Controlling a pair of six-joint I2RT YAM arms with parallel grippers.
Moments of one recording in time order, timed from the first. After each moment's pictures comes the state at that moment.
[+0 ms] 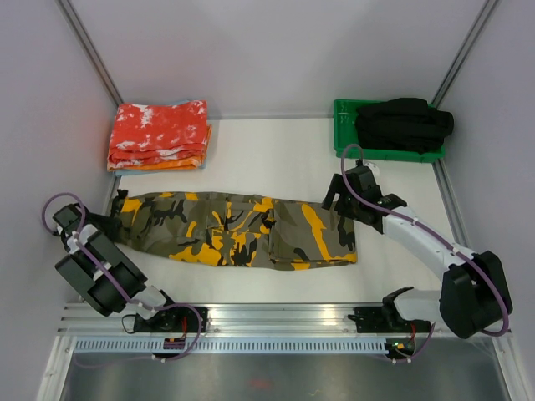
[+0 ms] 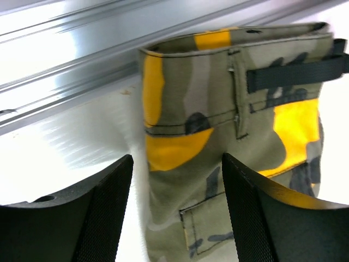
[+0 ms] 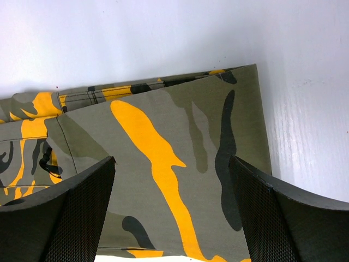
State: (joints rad) left arm 0.84 1.44 0.71 -0.22 0.15 -0.58; right arm 0.42 1.29 0.83 -0.38 0.15 0.70
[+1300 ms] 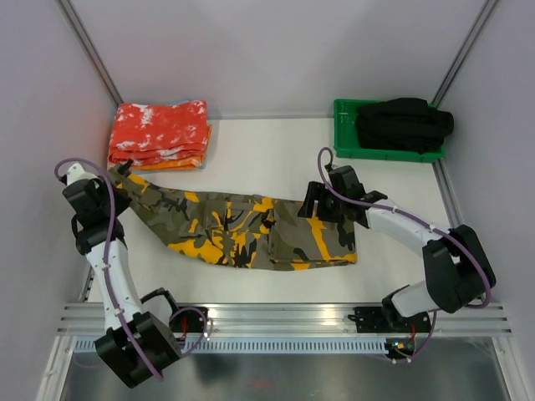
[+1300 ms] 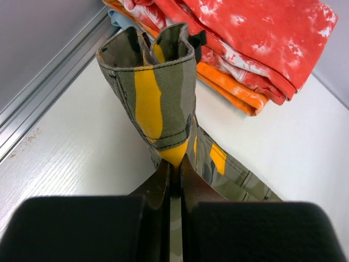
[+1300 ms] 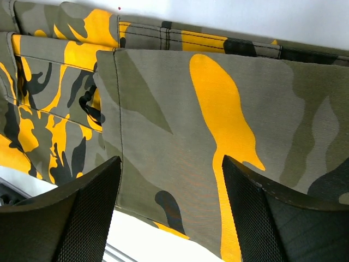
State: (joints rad) left arm 0.55 0.93 0.79 -0.30 0.20 -0.36; right arm 0.47 1.45 0.85 -0.25 -0.19 0.61
